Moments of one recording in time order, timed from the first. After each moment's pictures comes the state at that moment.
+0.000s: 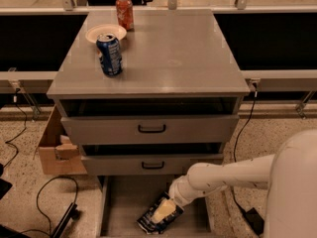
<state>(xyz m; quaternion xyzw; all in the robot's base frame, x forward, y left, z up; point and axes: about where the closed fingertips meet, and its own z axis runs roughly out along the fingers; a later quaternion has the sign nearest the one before) 0.474 -0.031 0.396 -0.47 0.84 0.20 0.17</state>
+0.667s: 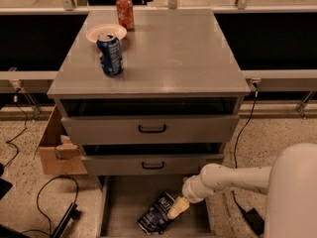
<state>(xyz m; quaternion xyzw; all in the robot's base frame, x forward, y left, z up) 0.513 -0.083 0.332 -0.49 0.83 0.19 0.19</state>
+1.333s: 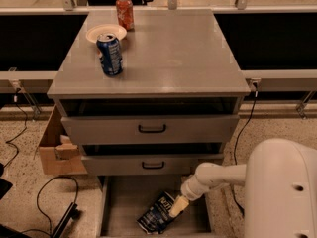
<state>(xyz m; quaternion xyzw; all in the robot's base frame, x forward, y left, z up) 0.536 -0.095 0.286 -0.54 0.81 0.16 0.18</state>
